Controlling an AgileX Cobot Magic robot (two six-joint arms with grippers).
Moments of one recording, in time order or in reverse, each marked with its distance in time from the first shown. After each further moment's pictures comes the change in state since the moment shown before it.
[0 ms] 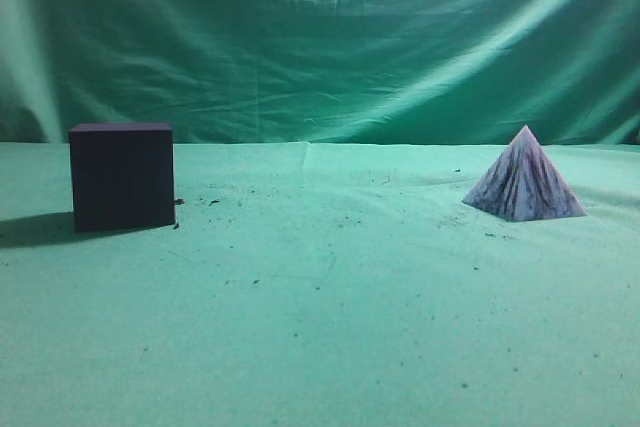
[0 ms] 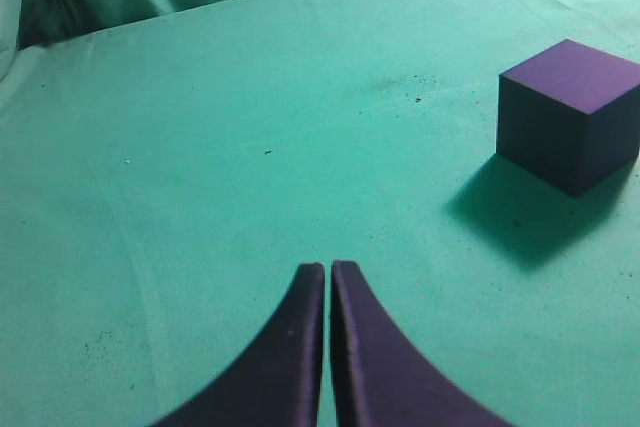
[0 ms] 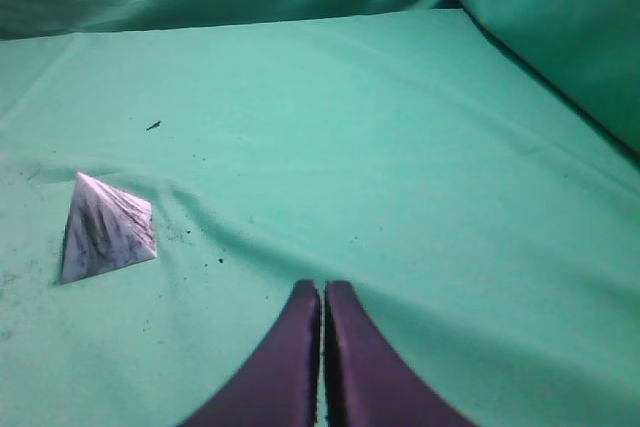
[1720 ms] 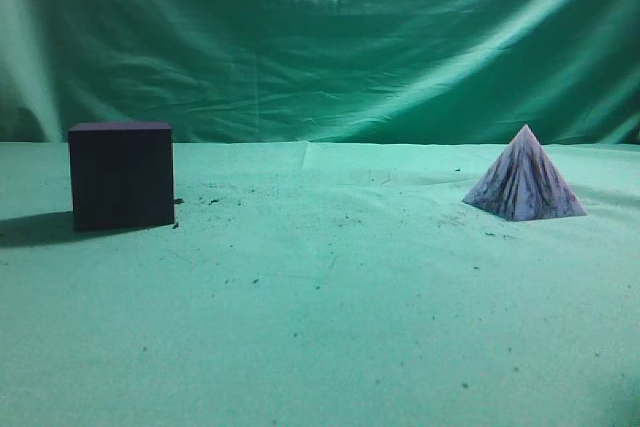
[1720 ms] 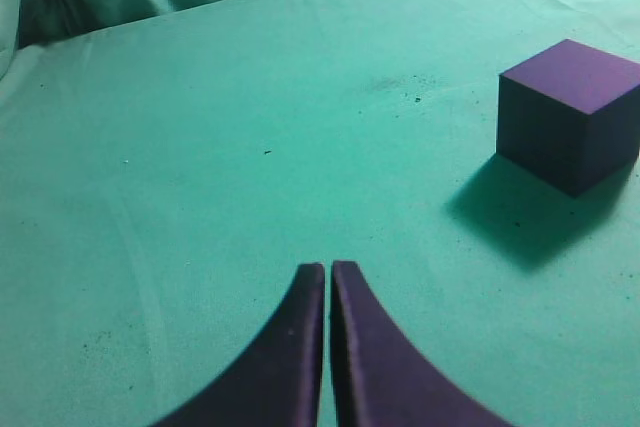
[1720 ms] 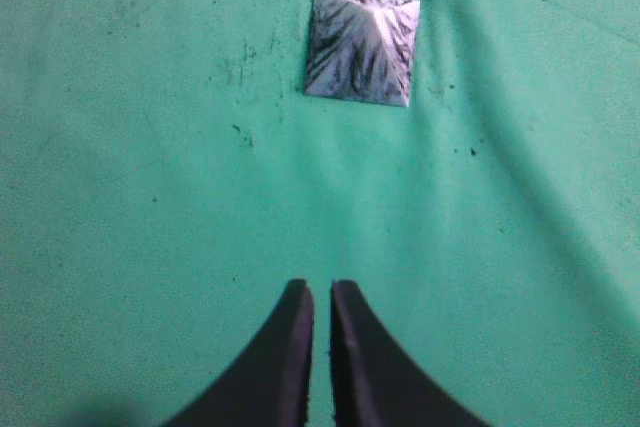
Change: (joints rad) left arm 0.000 0.000 0.000 0.000 0.000 0.000; right arm 0.500 1.265 -1.018 -0.089 0.664 0.044
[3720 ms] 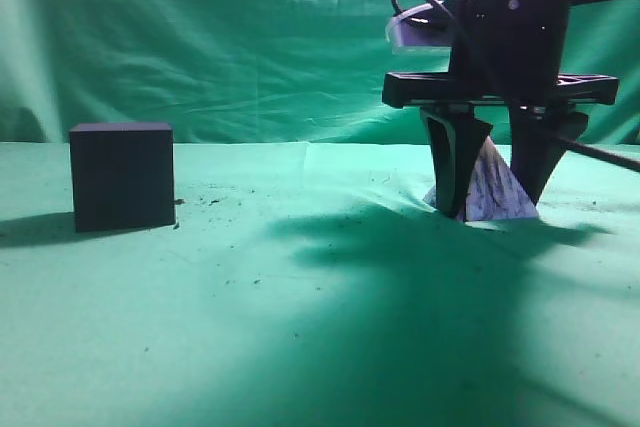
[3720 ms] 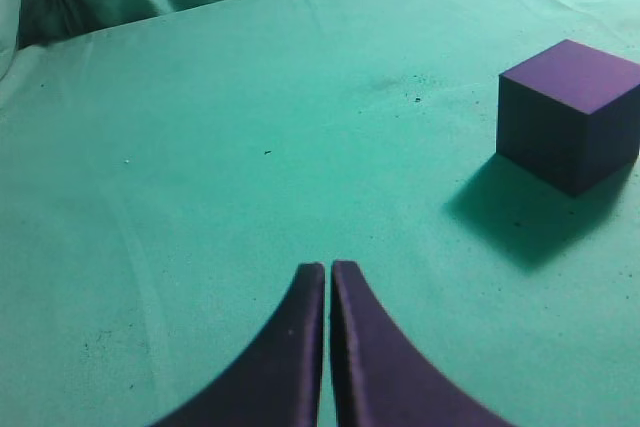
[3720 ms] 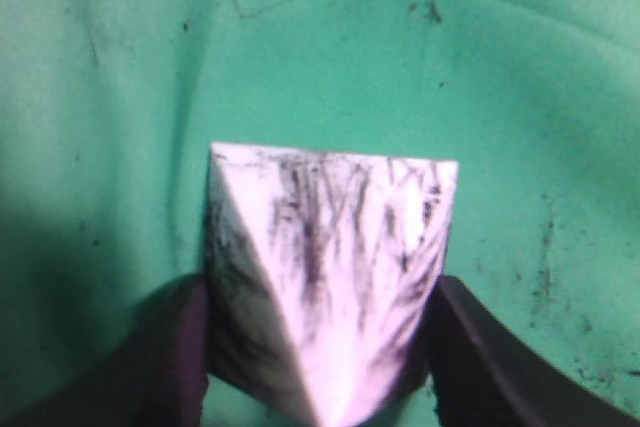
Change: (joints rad) left arm 0.000 0.000 0.000 0.000 0.000 0.000; right arm 0.007 0.684 -0.225 -0.044 -0.244 0.153
